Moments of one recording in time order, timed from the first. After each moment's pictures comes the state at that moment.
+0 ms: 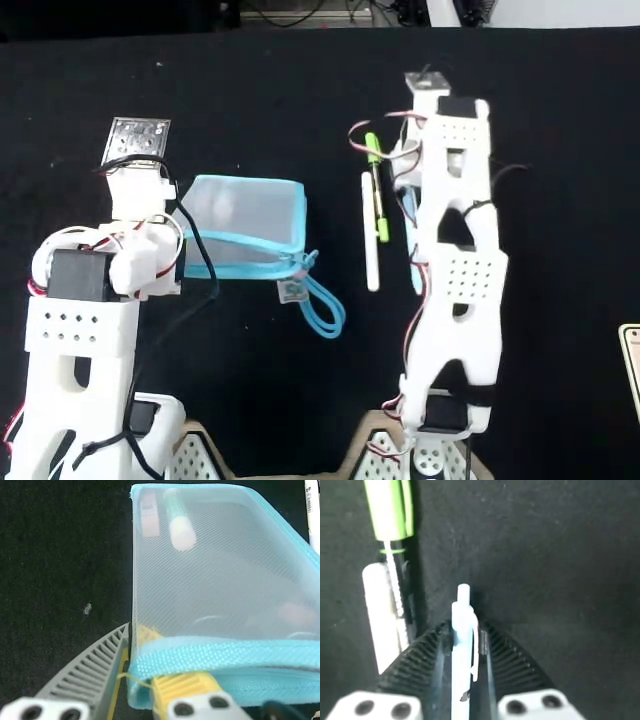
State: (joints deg) left arm -1.1 -45.9 28.9 85.1 -1.7; right arm 5.2 52.1 -48.7 91.2 9.2
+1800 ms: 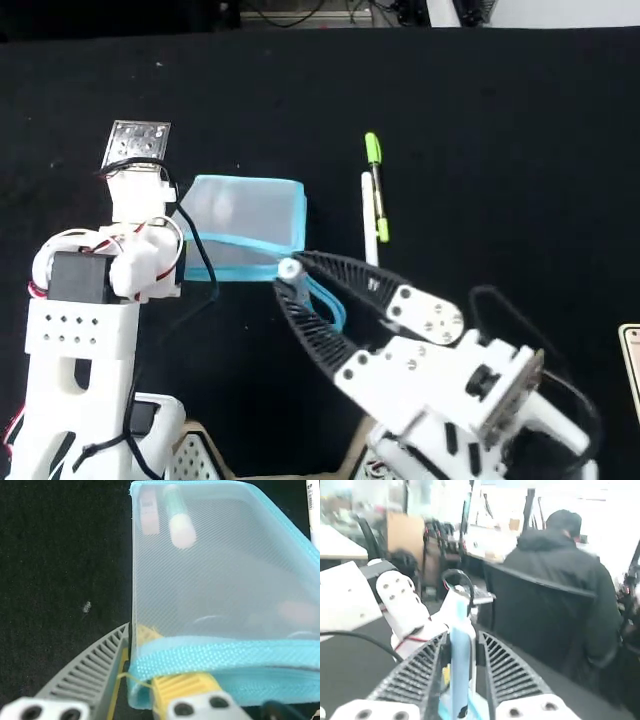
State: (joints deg) left arm -1.1 -46.2 29.9 85.1 -1.8; right arm -48.4 -91.0 44.2 50.9 9.1
